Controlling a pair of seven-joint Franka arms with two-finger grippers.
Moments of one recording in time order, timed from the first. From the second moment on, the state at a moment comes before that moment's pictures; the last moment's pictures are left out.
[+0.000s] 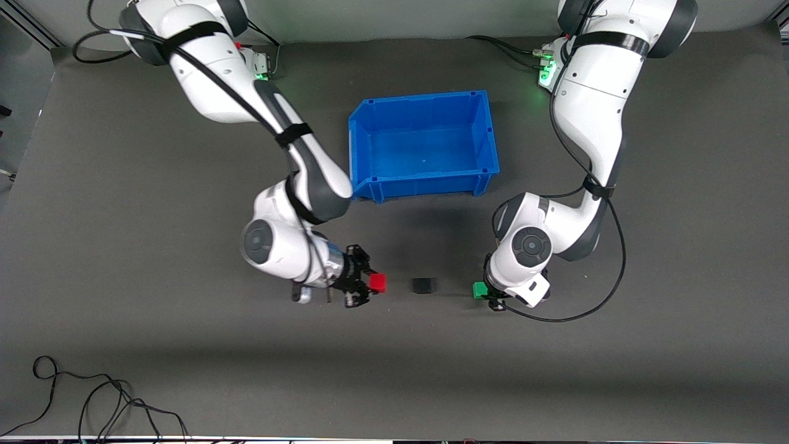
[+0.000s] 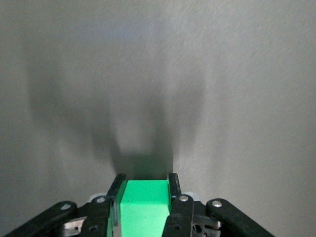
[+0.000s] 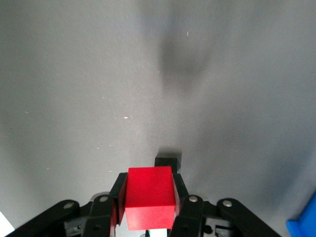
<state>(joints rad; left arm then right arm) -0.43 0.80 -0.01 -1.53 -0.06 2.39 -2.04 0.59 0.82 -0.09 -1.31 0.56 2.32 1.75</state>
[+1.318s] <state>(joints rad) -0.47 0.86 -0.06 -1.45 -0.06 2.48 -2.17 0.71 1.01 -0.09 -1.27 0.56 2.59 1.78</state>
